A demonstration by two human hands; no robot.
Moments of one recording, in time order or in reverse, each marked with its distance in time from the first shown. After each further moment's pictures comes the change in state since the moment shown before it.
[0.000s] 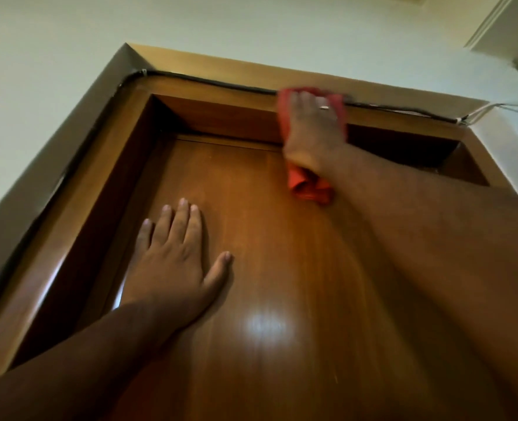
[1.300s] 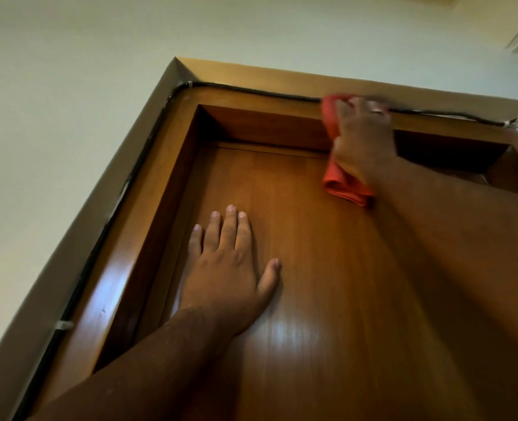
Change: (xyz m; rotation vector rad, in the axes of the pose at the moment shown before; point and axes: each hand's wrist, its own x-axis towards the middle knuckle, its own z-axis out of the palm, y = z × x) left_hand -0.002 -0.006 0.000 -0.065 0.044 0.035; right_hand -0.003 0.001 0.009 -0.079 0.164 0.020
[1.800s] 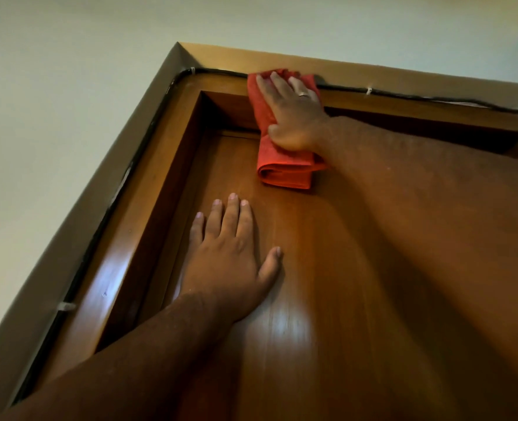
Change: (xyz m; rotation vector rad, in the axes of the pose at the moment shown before) left_hand 0.001 -0.002 -0.002 0.005 -0.016 0.000; right_hand 0.036 -0.087 0.004 0.203 -0.318 -0.273
